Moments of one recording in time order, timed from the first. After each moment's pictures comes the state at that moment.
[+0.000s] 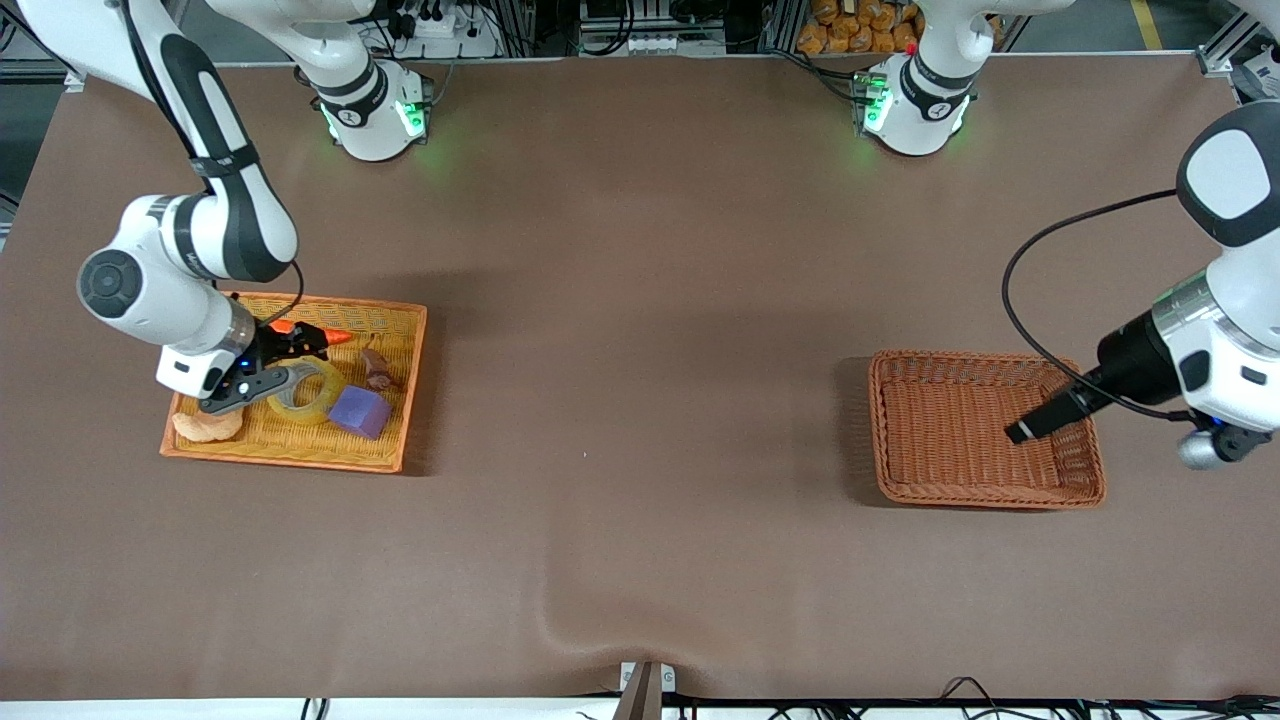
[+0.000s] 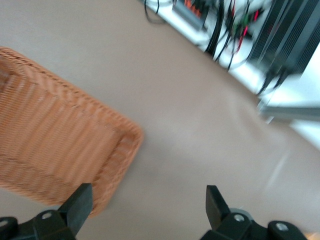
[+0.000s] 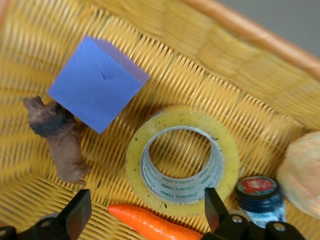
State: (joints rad) left arm -0.09 0.28 0.03 -1.51 -0.32 2.05 -0.56; right arm -0.02 0.25 -0.02 -2.23 0.02 2.39 -0.47
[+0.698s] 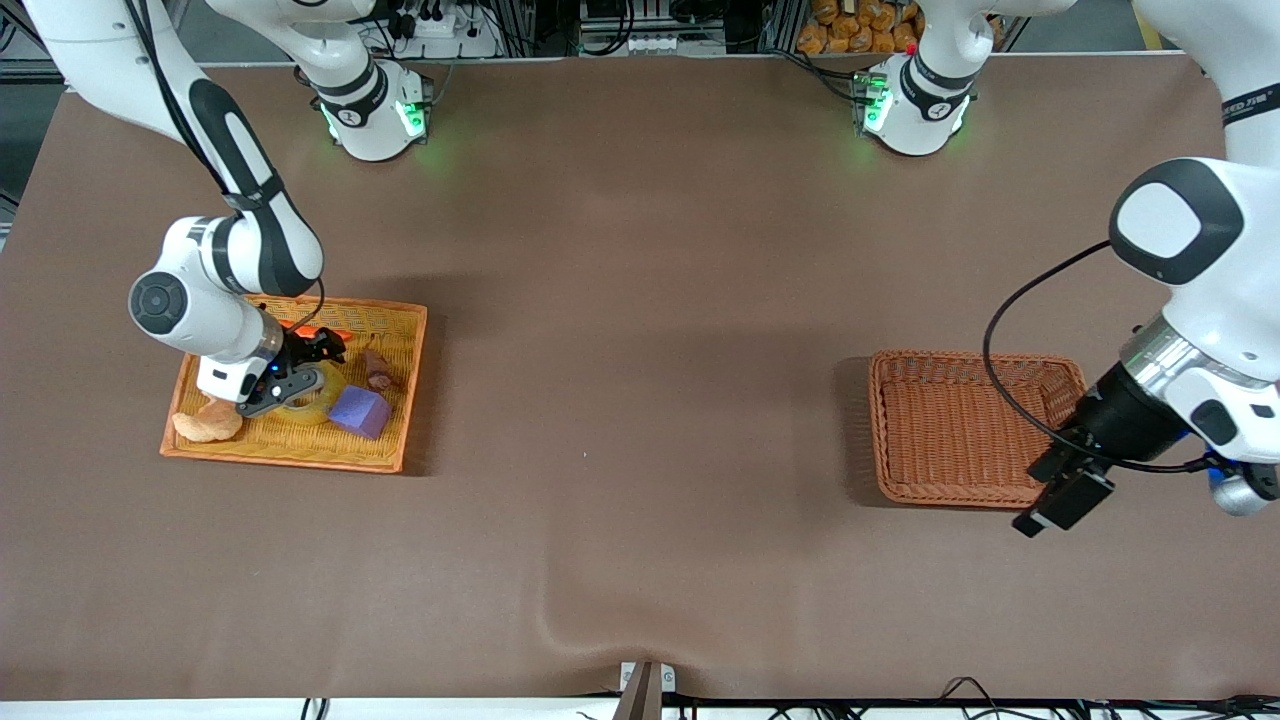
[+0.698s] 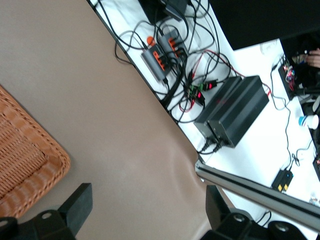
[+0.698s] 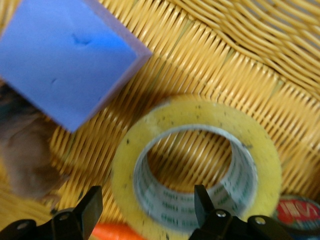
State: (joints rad) left arm -0.15 0.34 0.01 -1.50 -0.35 2.35 -0.83; right arm -0.02 0.36 -0.02 -2.25 0.02 2.51 -0.51
